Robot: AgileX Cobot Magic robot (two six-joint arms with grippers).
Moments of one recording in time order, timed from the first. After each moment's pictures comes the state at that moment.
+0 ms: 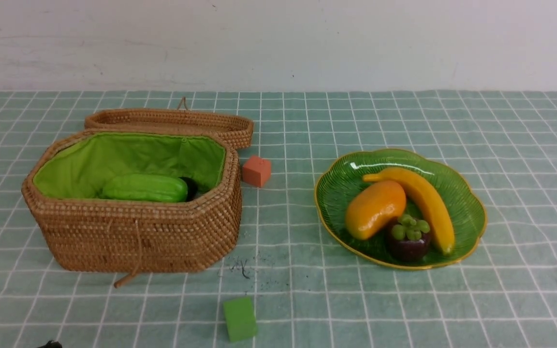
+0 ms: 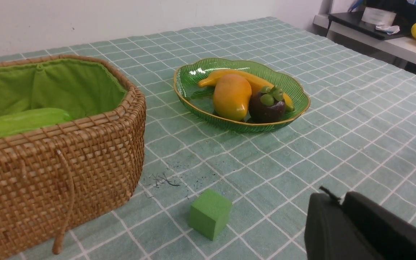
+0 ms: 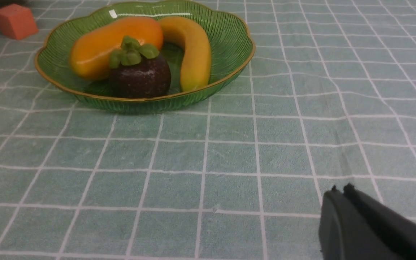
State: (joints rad) right arm 0.04 -0.01 0.02 0.05 0.36 -0.05; left arm -0.89 0.17 -0.26 0.41 0.36 -0.55
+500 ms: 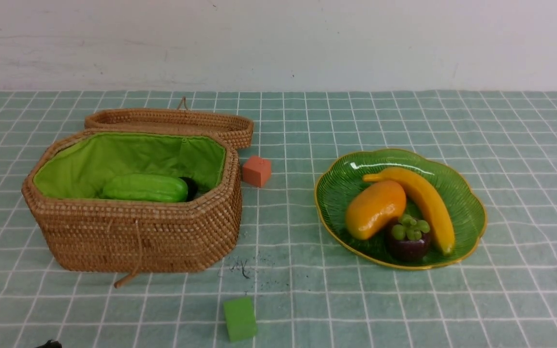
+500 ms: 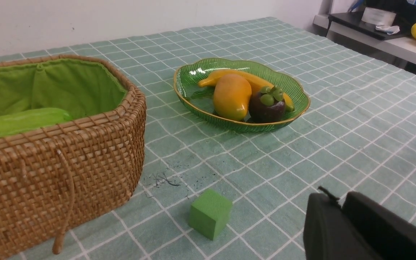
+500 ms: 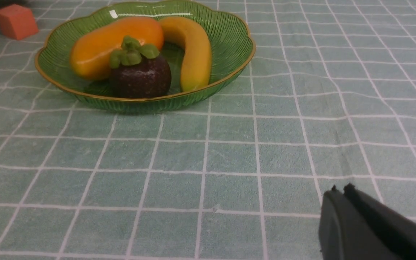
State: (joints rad) right arm 0.04 -0.01 0.02 0.05 0.36 -0.05; left arm -0.89 0.17 -0.26 0.41 0.36 -0.55
